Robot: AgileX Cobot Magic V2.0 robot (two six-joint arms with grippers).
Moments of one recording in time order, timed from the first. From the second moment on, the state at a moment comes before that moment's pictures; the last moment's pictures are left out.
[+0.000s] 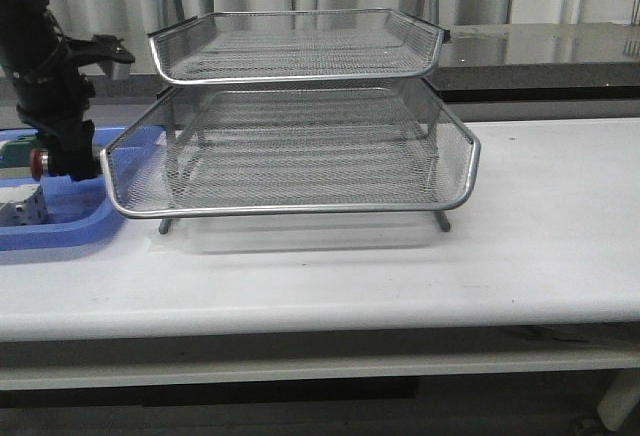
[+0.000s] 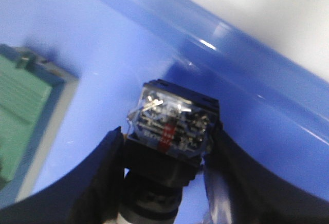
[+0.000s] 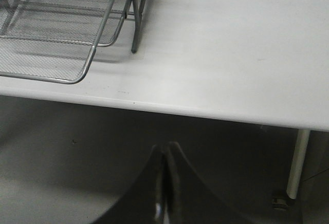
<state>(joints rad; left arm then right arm) -0.05 2.40 -2.18 0.01 1.11 0.86 0.20 0.49 -0.81 -0.02 1.00 0.07</state>
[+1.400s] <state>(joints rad) -0.30 1.79 -2.03 0.04 1.26 0.58 0.20 0.49 -0.81 -0.02 1.00 0.07</state>
